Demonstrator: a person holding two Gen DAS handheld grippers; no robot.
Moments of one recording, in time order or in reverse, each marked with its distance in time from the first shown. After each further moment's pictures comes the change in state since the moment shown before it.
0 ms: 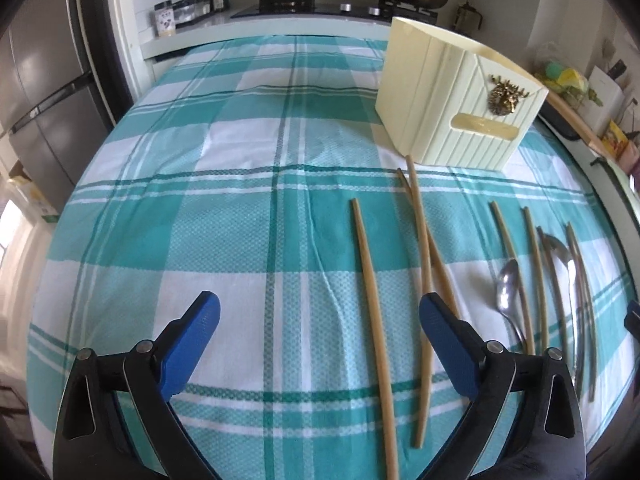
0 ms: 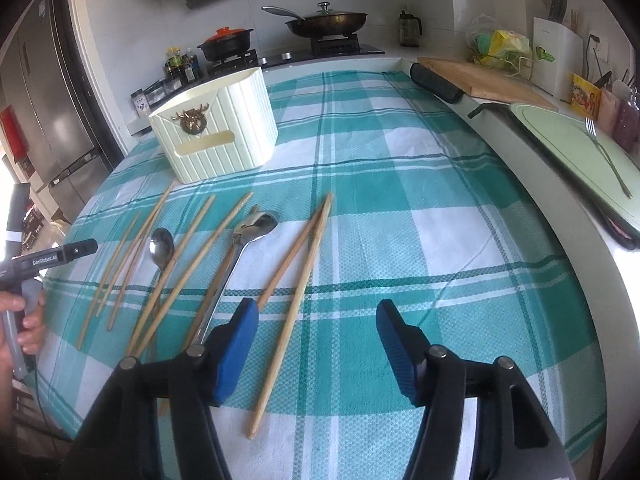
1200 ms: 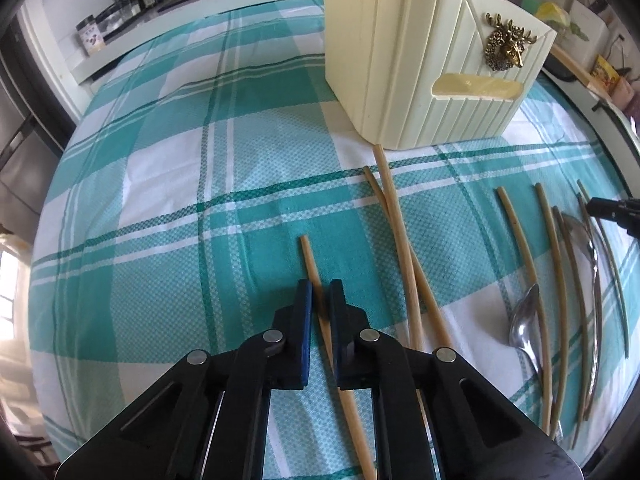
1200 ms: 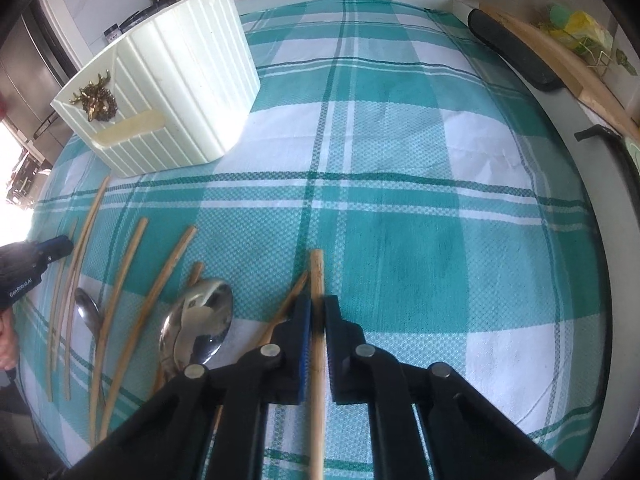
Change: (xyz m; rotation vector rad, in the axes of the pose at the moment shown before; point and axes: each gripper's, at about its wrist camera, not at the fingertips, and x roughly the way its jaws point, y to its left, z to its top) left arm 0.050 -0.037 0.041 0.185 0.134 -0.035; right arm 0.137 -0.014 0.102 -0.080 0.296 0.022
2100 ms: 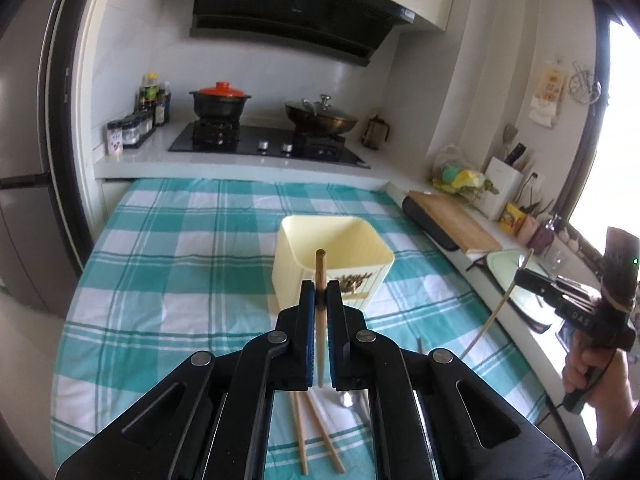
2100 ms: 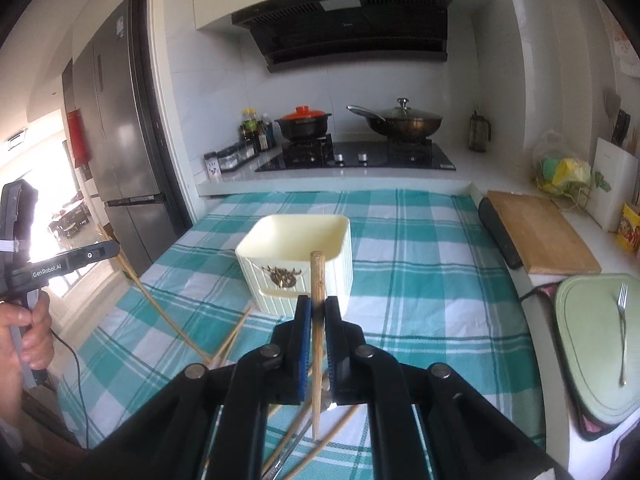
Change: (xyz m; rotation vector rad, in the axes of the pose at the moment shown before) left arm -0.222 0.018 0.004 -0.109 -0.550 -0.251; right arm -0.211 0.072 -0.026 -0.141 -0.580 0.104
